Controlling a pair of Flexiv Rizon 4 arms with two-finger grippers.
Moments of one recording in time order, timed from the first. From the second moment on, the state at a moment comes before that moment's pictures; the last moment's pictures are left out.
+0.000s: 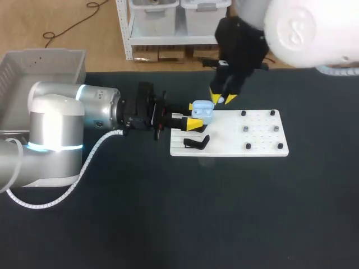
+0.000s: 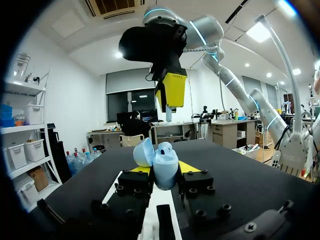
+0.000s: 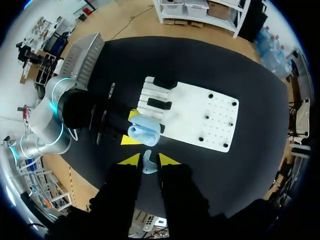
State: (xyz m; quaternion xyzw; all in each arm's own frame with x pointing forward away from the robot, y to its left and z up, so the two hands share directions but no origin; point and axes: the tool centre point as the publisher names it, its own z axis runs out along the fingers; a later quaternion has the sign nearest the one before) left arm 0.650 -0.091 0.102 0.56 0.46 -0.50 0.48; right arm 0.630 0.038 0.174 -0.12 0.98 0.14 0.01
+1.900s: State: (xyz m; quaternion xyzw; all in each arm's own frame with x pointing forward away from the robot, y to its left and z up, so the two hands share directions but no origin) left arm 0.650 -0.091 0.102 0.56 0.46 -0.50 0.48; right arm 0.643 0.072 0.144 -0.18 0.98 0.08 -0.02
